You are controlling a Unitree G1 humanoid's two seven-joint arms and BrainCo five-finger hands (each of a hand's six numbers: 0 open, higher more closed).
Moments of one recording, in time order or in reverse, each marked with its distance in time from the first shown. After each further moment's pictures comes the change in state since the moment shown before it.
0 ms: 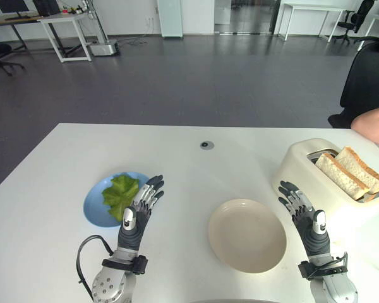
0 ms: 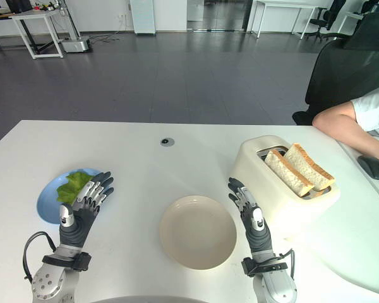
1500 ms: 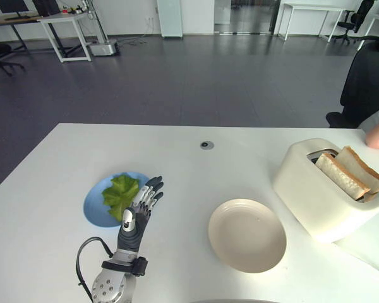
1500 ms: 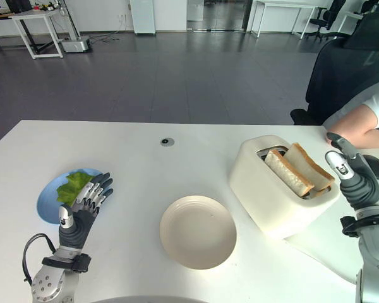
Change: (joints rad) left arm 0.015 -0.004 -0.002 -0.006 0.001 -0.002 0.008; right arm -0.234 -0.500 -0.563 0.000 -0.185 0.417 0.008
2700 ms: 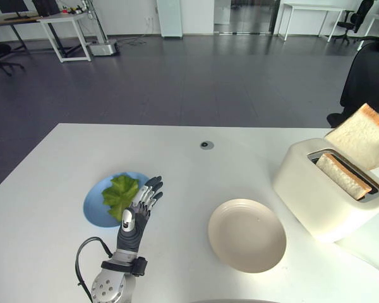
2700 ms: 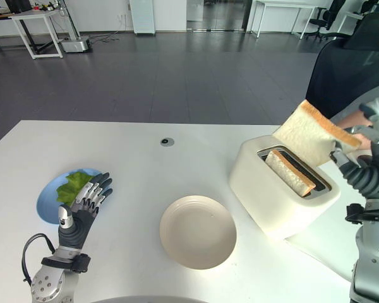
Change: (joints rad) left arm 0.000 0.005 0.001 -0.001 -0.001 -0.003 0.003; right arm -0.121 0.073 -0.038 -0.009 -0.071 -0.276 -0.195
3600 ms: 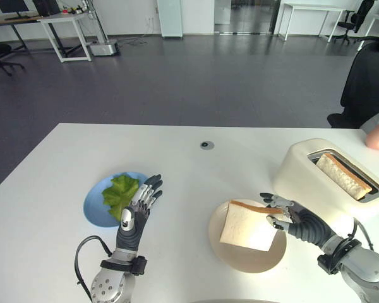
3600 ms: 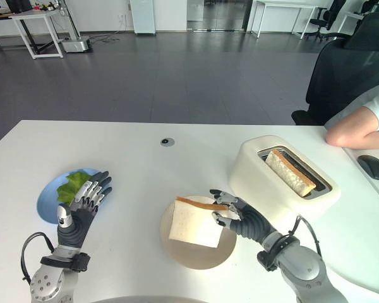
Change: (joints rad) left arm -0.009 0.004 0.002 -0.011 0.000 0.001 0.006; right arm 0.269 -0.055 0.616 -0.341 0.256 0.516 0.286
